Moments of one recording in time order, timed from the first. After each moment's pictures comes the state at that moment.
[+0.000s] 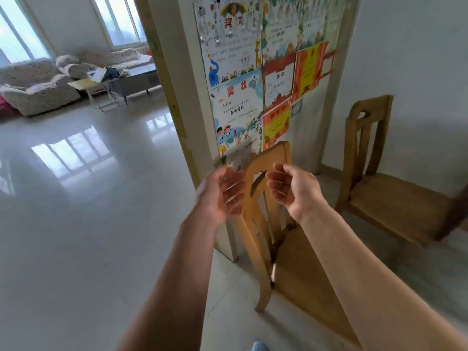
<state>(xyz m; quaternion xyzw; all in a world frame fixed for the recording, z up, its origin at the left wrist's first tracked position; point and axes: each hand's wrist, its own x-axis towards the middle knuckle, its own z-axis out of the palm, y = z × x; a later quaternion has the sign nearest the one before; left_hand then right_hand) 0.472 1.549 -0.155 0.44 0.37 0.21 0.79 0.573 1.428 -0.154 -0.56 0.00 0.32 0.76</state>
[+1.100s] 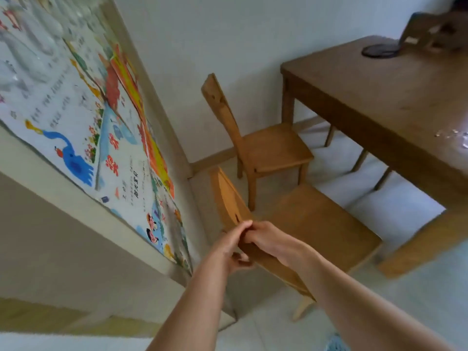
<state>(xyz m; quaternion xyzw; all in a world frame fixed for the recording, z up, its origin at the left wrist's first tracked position) 0.724 1.765 -0.303 0.66 0.22 -0.43 0.57 0.674 1.659 -0.271 -0.74 0.20 0.22 0.61</state>
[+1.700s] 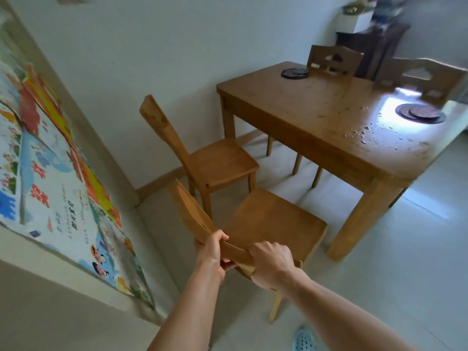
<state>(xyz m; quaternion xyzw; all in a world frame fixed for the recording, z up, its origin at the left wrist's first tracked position) 0.716 1.722 -0.333 0.61 0.22 -0.37 0.66 0.603 1.636 -0.290 -0.96 0.21 0.12 0.16</state>
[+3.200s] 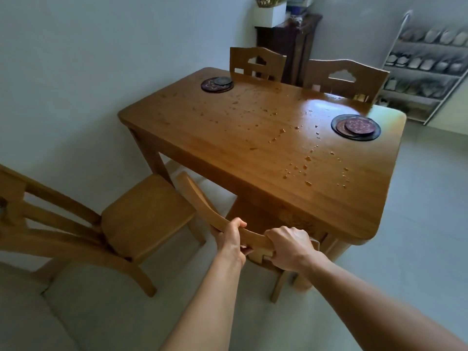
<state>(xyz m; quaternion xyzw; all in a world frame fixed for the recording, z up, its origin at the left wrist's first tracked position) 0.816 1.290 -0.325 0.62 0.13 -0.49 0.59 0.686 1.238 -0.283 -0.92 0.35 0.09 0.14</state>
